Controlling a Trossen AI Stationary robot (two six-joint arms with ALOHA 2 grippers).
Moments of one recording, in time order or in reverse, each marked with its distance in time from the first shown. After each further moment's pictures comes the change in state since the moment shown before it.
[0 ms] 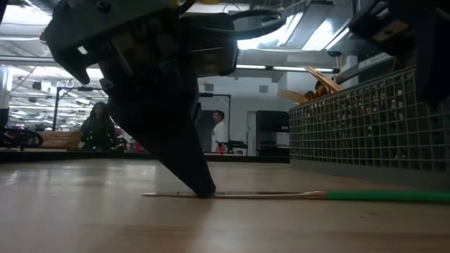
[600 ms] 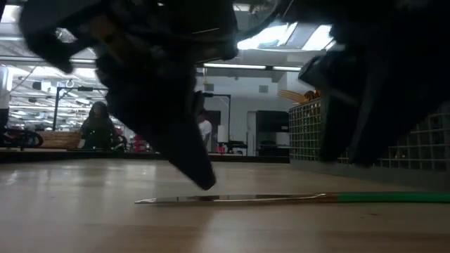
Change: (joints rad) left arm -0.012 -0.019 0.021 0.010 -0.009 0.105; right arm -0.152 0.084 -0.001 0.065 -0.054 -0.073
